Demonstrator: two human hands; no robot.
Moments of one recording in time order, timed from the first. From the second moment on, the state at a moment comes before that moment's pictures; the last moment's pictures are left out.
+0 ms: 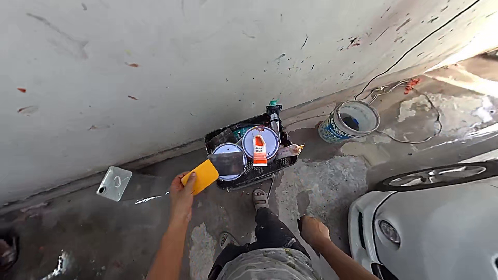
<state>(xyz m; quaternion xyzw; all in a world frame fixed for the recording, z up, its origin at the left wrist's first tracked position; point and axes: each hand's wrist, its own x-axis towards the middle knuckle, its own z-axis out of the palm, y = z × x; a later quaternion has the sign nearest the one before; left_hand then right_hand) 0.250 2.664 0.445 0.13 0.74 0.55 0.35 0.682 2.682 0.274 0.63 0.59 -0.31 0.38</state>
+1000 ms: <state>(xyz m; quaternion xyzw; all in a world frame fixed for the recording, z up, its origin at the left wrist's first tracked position) 0.170 2.752 0.349 0.40 0.73 0.25 0.50 0.574 2.497 0.264 0.83 0.22 -0.50 0.09</state>
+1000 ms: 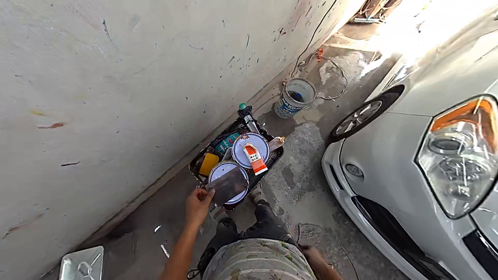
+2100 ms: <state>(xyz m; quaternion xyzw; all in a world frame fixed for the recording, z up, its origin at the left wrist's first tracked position) 0.285 2.806 0.400 0.48 0.76 0.21 0.39 0.718 2.686 0.279 0.85 0.33 -0.40 -0.08</state>
